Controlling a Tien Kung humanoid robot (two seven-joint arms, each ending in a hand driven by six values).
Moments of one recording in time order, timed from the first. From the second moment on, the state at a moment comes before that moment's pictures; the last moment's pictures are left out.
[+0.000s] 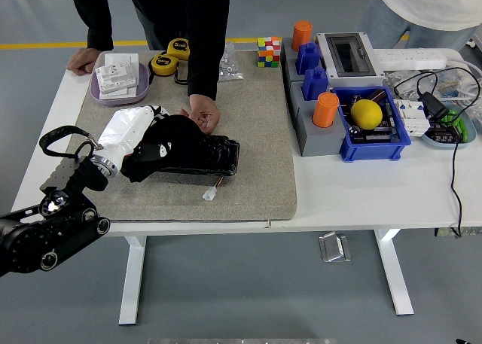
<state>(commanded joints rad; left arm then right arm) -0.63 0.40 -0.52 -1.07 1.72 0.49 0.17 0.19 -0.33 0.37 0.20 -0.18 0.07 -0.17</state>
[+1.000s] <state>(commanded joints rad) -0.58 0.46 -0.62 -1.03 1.75 0.49 0.16 0.19 -0.33 0.39 0.20 -0.19 0.07 -0.17</state>
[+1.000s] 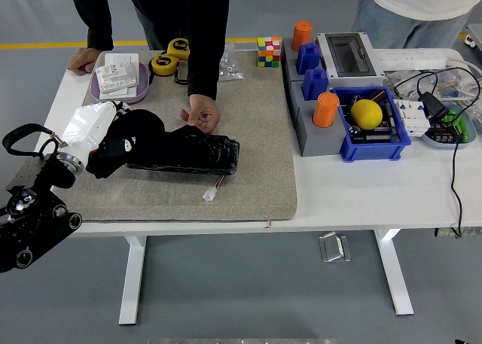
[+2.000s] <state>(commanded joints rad) -0.63 0.41 -0.52 -1.05 1.73 0.49 0.17 0.19 -0.34 0.37 0.21 -0.19 0.07 -0.17</state>
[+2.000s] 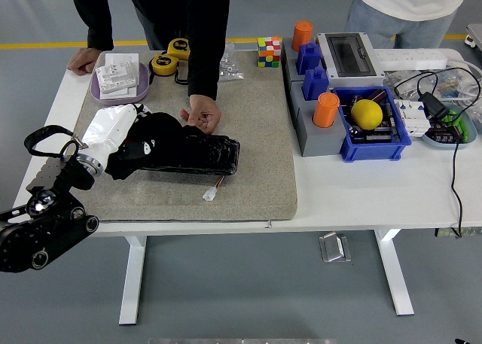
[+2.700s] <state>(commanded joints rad) -0.68 0.35 -0.41 -1.08 1.72 0.49 0.18 0.20 -0.34 0.35 0.21 -0.18 0.08 -0.17</state>
